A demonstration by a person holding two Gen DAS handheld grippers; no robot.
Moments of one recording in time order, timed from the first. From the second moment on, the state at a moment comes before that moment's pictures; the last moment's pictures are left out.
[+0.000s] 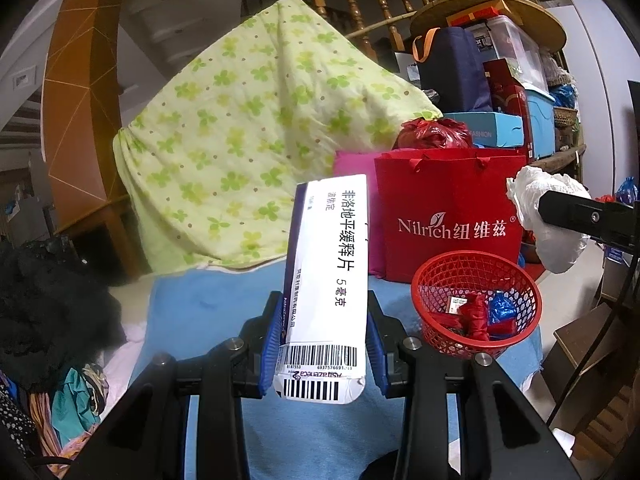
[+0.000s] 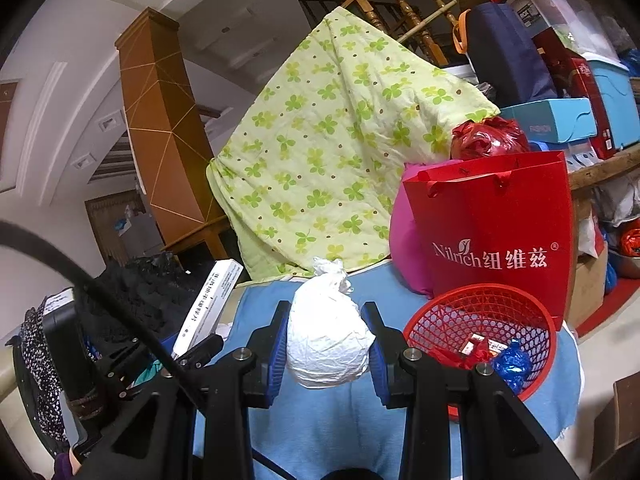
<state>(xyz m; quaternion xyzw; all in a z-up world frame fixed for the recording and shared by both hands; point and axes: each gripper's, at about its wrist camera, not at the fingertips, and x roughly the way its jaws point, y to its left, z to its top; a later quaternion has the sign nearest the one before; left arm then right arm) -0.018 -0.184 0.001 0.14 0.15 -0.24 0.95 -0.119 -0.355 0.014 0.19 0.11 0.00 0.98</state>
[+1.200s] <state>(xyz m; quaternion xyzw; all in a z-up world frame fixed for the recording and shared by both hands) -0.023 -0.201 0.000 0.17 0.15 -0.26 0.94 -0.133 -0.371 0.011 0.22 0.11 -0.01 0.97</state>
